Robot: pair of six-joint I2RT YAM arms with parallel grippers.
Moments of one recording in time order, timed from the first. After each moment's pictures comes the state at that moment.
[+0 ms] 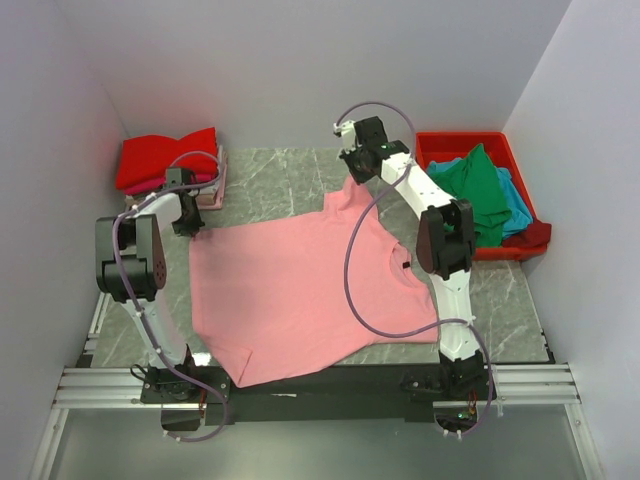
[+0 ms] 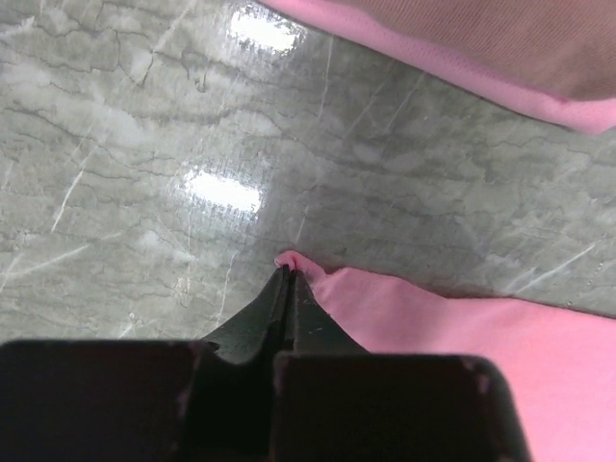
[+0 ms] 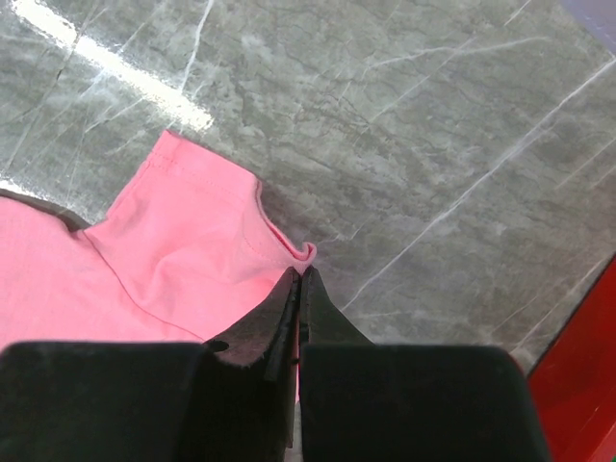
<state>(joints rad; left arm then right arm) 0.08 1.93 1.28 -0.44 -0.18 -0.25 0.35 2.29 2.09 -0.64 -0.02 -0.28</state>
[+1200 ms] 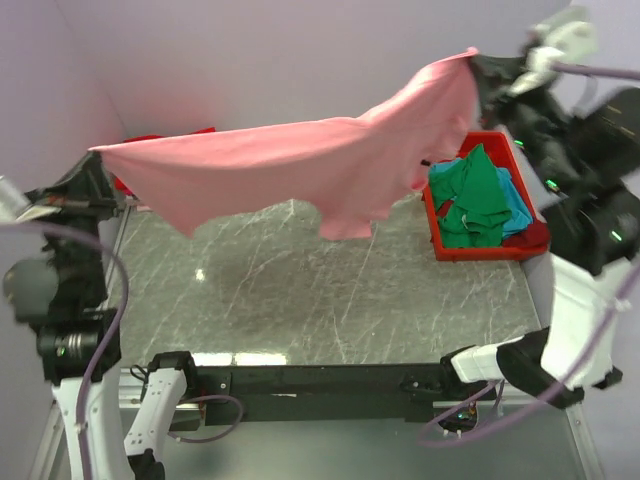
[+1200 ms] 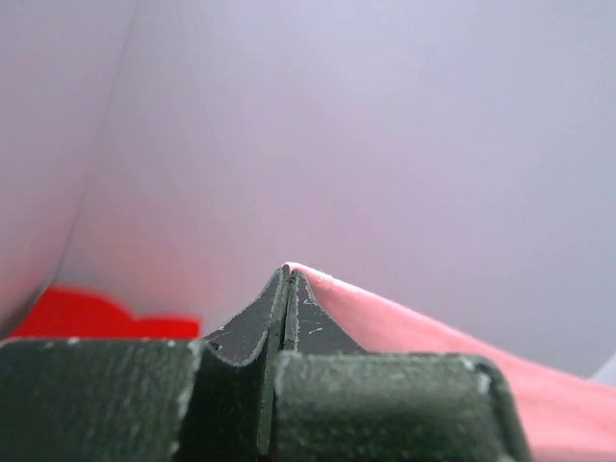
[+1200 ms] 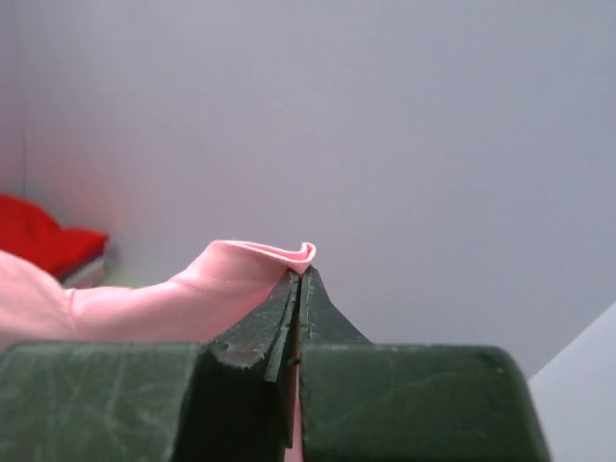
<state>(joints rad) 0.10 0.65 1.25 -0.17 -0.10 -0.49 0.36 1.37 2.35 -0.71 -0.10 -0.36</state>
